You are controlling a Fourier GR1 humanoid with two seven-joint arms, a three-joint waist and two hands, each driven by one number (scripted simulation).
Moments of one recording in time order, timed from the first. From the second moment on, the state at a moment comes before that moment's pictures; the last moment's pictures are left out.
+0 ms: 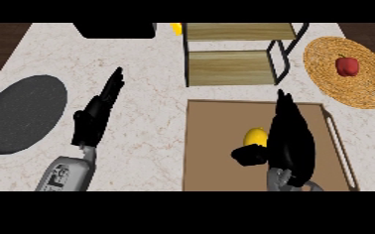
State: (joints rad) left arm -0.19 0.18 -0.15 -1.44 -0.03 0.10 0.04; right arm -0.16 -0.01 0.38 -1.88 1.06 0.11 1.24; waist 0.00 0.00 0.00
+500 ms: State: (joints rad) left arm -0.21 0.18 -0.13 -1.42 -0.03 0.09 0.04; right arm -0.15 -0.01 0.36 -1.78 1.06 0.09 1.22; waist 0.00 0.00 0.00
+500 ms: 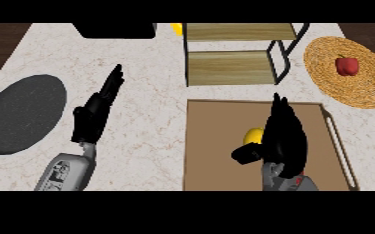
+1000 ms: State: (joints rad) left arm -0.18 0.17 -0.13 -1.44 -0.05 0.08 0.03; right arm -0.11 -0.01 0.33 -1.73 1.06 0.07 1.18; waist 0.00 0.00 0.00
